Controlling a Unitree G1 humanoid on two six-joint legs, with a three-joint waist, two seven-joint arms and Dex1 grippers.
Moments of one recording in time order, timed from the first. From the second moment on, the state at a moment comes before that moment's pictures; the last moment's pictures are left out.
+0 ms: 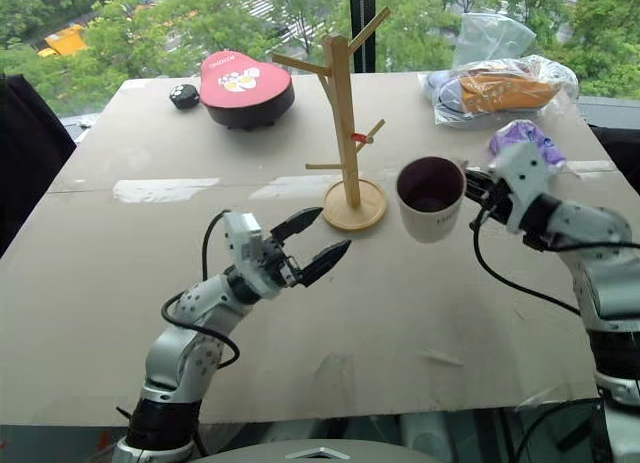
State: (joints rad) left arm -0.03 0.24 -0.03 -0.36 -0.52 0.17 -0.75; right arm -0.43 -0.74 -0.03 -0.23 0.37 0.41 0.78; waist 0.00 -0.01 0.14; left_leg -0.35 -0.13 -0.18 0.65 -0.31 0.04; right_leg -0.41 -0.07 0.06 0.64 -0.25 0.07
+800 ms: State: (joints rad) left arm -0.03 0.26 0.05 -0.34 -0.62 0.05 -0.83; right arm -0.89 -0.76 0.17 -0.38 0.40 1.13 0.68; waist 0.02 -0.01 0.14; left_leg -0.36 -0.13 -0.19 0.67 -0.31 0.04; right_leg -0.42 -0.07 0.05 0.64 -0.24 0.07
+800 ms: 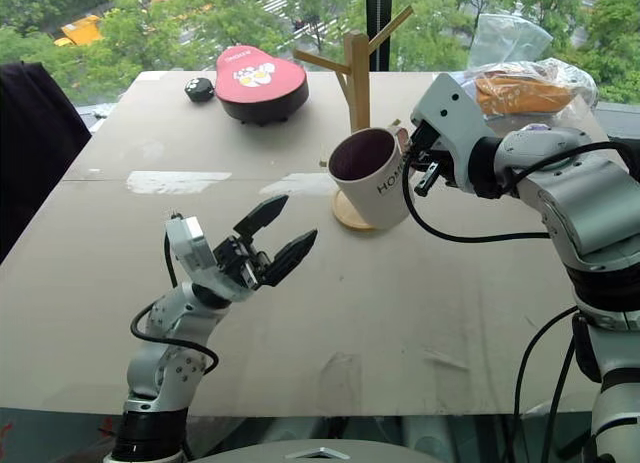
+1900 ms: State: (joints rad) left arm 0.04 0.42 -0.03 -0.30 -0.44 0.20 -0.74; right arm -0.48 -0.62 -0.21 -0.49 0.58 1.15 0.68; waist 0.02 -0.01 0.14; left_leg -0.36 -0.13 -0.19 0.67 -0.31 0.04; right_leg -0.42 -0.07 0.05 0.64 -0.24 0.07
